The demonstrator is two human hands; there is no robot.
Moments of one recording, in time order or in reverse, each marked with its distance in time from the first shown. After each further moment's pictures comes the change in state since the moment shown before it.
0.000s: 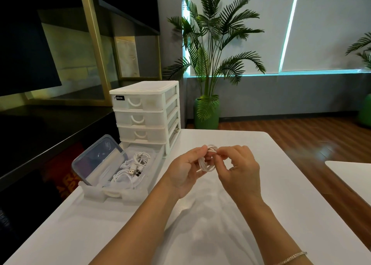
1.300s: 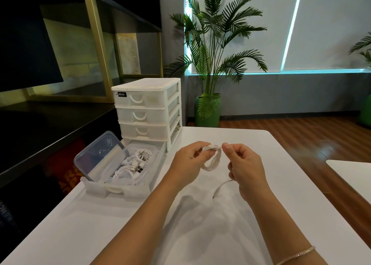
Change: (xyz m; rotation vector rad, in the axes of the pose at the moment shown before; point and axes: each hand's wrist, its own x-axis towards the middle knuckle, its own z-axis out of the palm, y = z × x) left_hand -0.002 0.004 0.004 0.676 0.147 0.288; right_hand 0.016 -0.008 -0.011 0.581 -0.249 0.893
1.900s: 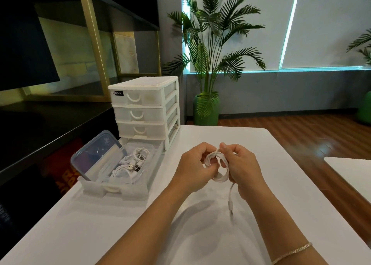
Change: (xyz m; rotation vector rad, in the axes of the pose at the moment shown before) left_hand -0.010 0.001 0.019 0.154 0.034 0.097; right_hand 0.002 0.001 -0.001 -0.135 -0.041 0.029
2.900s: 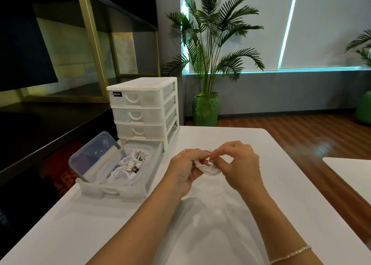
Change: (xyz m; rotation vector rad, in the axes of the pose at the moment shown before) left_hand 0.008 -0.002 -0.010 -0.868 0.068 -0.580; right_hand 0.000 0.008 -0.003 -0.555 0.137 -0.505
